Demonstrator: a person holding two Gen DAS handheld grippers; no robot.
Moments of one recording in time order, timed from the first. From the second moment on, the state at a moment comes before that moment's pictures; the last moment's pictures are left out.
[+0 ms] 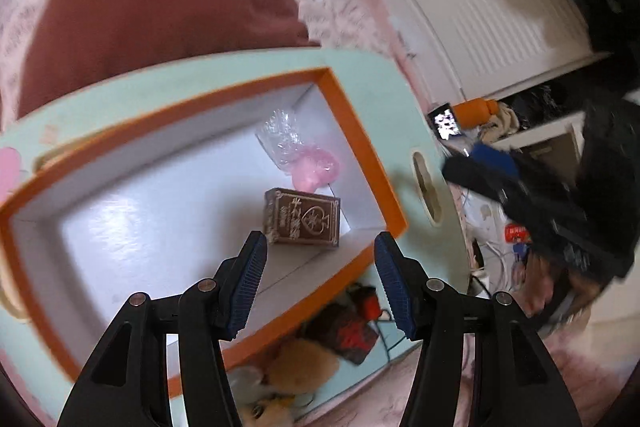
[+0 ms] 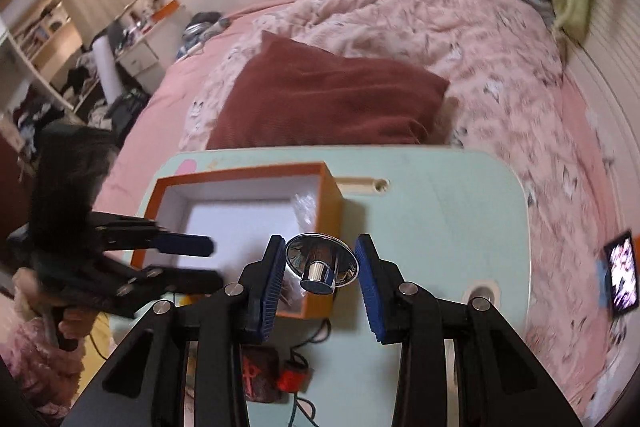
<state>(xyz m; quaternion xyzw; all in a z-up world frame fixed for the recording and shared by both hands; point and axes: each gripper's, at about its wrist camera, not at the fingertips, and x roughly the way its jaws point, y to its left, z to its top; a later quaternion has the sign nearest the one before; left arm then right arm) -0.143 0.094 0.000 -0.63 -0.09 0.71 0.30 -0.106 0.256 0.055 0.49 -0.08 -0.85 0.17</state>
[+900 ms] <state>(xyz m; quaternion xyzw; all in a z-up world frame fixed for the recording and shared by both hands) -0.155 0.144 -0.028 -0.64 0.02 0.71 0.28 -0.105 0.290 0.028 0.50 -0.14 -0.83 0.19</state>
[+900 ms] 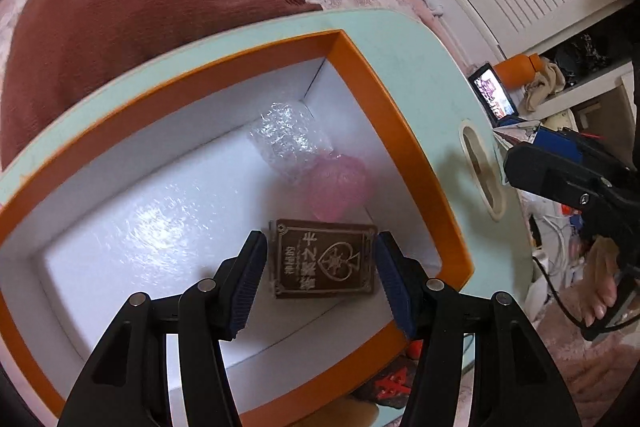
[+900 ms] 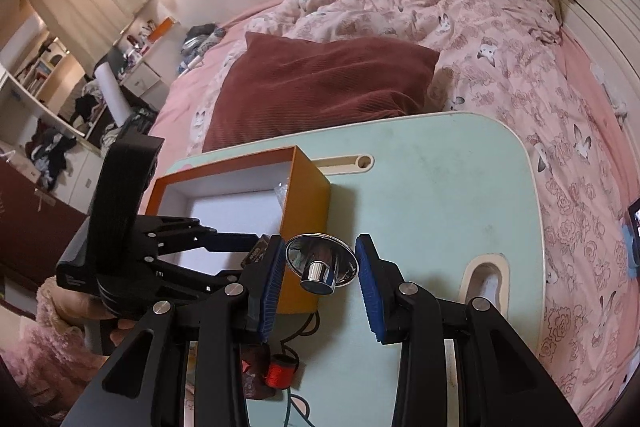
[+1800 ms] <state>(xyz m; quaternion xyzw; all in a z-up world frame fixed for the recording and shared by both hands) -0.157 0.113 -0.021 -0.61 0.09 0.77 0.20 -0.090 0.271 0.023 0.52 -0.11 -0.82 0.21</state>
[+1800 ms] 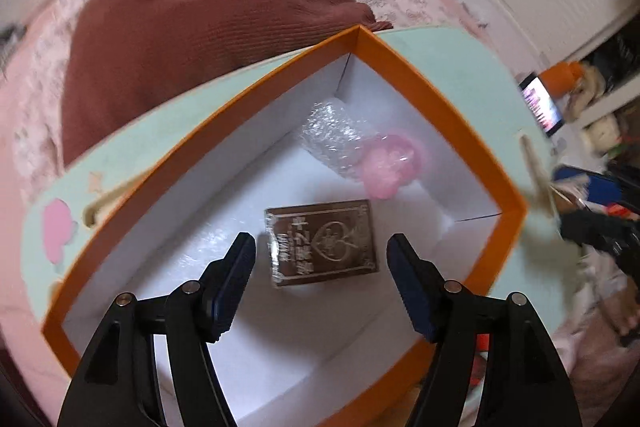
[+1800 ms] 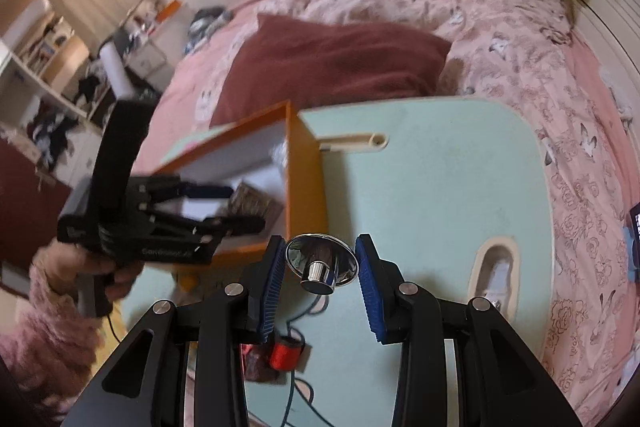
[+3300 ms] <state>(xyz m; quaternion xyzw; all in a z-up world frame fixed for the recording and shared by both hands) -0.014 0.026 0.036 -0.53 -0.06 0.79 0.29 -0.087 0.226 0.034 0.52 -0.07 -0.82 0.23</state>
